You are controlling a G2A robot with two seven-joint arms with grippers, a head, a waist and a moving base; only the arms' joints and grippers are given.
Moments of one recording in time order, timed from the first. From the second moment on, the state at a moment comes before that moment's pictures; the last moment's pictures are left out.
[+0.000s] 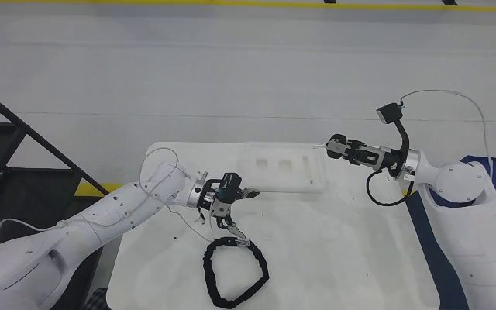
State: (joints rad) left arm 0.52 -0.82 -0.18 -1.30 1.27 -1.01 0.61; right arm -1.03 -1.00 1.36 -1.54 0.17 -0.42 1.03
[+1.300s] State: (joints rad) left arm 0.72 -0.82 -0.21 -1.29 1.20 -0.82 0.37; right arm -1.03 -1.00 1.36 -1.54 0.17 -0.42 1.03
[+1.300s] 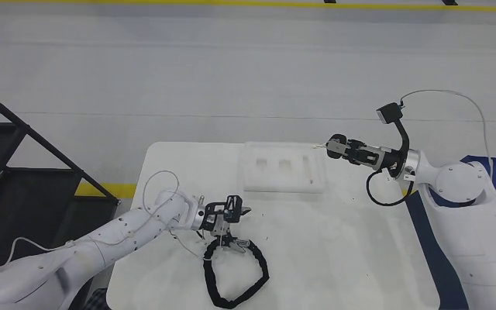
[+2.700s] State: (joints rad) left arm 0.83 -0.87 -0.31 -1.17 1.49 -0.78 0.54; right arm -1.03 -1.00 1.36 -1.54 0.17 -0.42 1.03
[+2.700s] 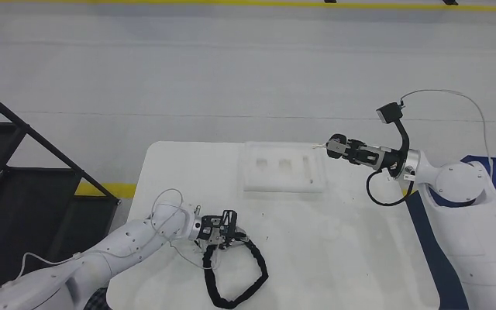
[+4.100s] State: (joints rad) left arm 0.81 -0.81 -0.67 -1.59 1.18 -0.94 0.46; right arm -1.06 -0.98 1.31 -1.80 0.19 -0.11 1.20
